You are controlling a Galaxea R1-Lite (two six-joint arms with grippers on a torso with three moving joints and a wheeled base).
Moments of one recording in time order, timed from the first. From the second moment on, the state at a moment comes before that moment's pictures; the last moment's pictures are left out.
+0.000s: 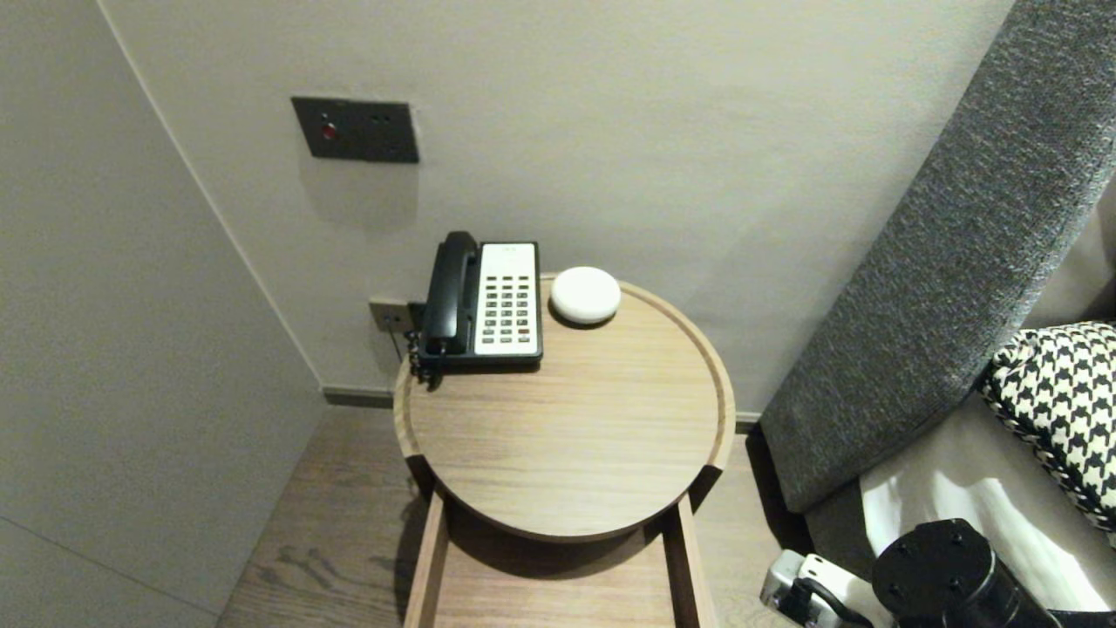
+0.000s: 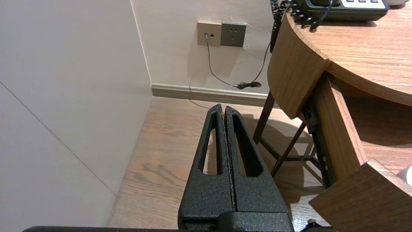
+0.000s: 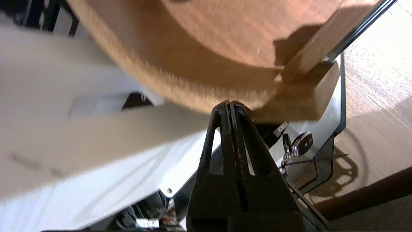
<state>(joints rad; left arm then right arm) 0.00 0.00 0.00 -0.03 0.00 -0.01 0.84 1.43 -0.39 -0.16 0.32 0.34</state>
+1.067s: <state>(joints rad) 0.00 0.00 0.00 -0.03 0.00 -0.01 0.67 1.28 -0.79 0.05 0.37 0.55</state>
